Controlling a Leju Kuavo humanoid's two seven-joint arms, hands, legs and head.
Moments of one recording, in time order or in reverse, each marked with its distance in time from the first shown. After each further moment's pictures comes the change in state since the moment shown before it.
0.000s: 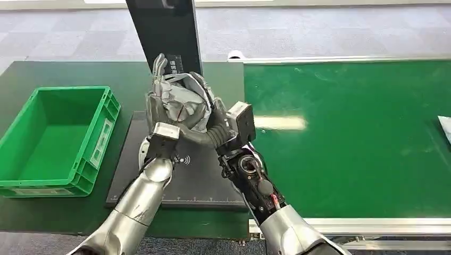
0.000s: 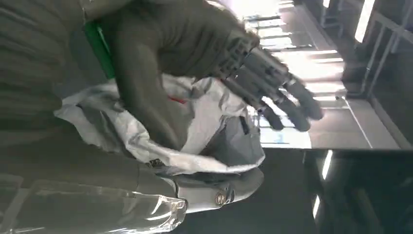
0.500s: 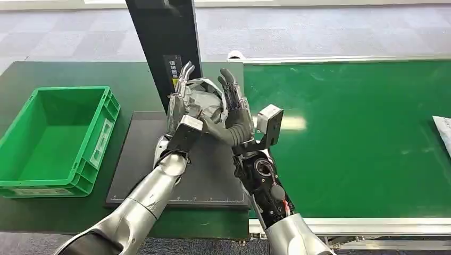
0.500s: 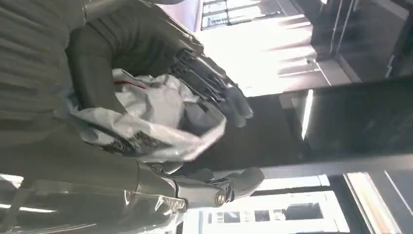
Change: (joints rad) left arm -0.082 -0.032 -0.030 0.245 0.018 -0.011 0.000; right arm 0.073 -0.006 -0.151 -0.093 0.000 0.013 -0.015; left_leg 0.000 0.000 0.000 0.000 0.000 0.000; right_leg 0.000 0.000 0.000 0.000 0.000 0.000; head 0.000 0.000
